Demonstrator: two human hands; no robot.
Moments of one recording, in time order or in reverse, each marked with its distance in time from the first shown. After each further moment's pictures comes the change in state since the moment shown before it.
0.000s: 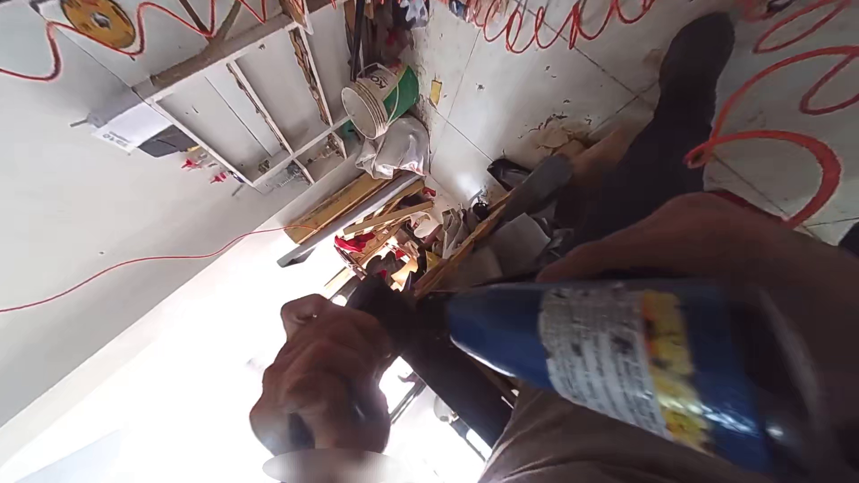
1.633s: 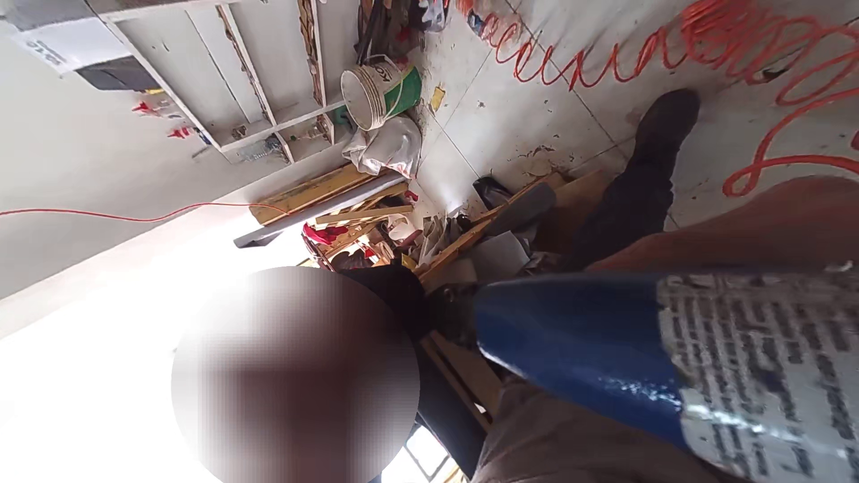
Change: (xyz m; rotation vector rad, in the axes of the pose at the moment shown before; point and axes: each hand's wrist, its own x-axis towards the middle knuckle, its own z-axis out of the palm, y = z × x) left_hand -0.001 0.000 0.014 -0.454 0.496 -0.122; right_hand 0.036 -0.042 -0.009 -0.020 -0.144 0.177
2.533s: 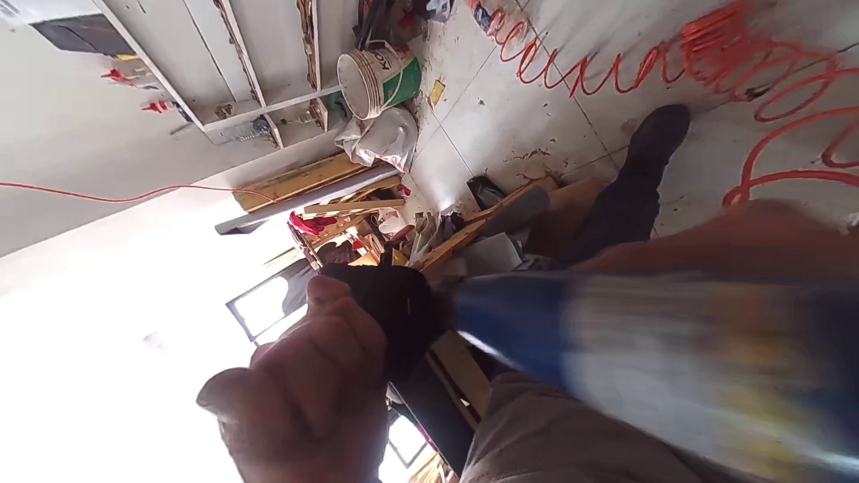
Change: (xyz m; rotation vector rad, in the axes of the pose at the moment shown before) left_hand 0.004 -0.006 -0.010 -0.081 0.014 -0.044; right_hand 0.022 -0.008 0.002 -0.194 -0.150 0.171
